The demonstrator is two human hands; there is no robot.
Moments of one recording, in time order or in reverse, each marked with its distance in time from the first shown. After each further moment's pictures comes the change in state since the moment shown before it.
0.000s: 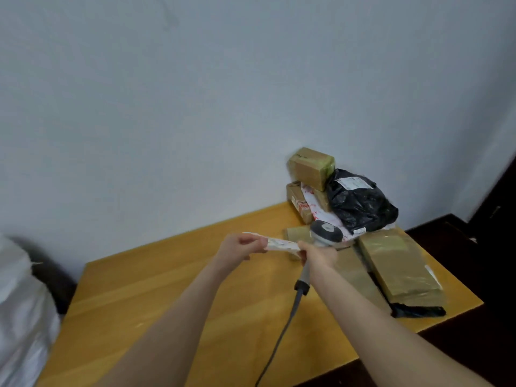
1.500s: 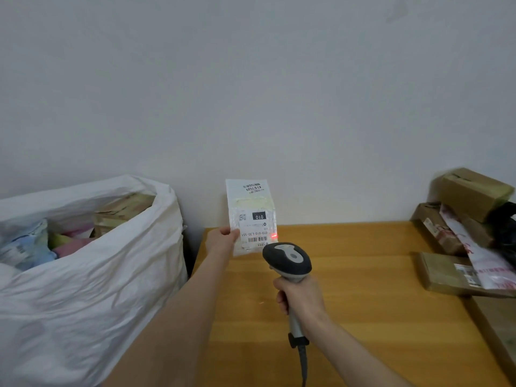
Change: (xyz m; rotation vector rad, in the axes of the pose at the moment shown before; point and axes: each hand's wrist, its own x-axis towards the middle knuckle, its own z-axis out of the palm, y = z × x) left_hand -0.097 -0.200 -0.337 -0.314 0.790 -0.367; right_hand -0.268 0.146 0.262 -0.498 -0.638 -0.252
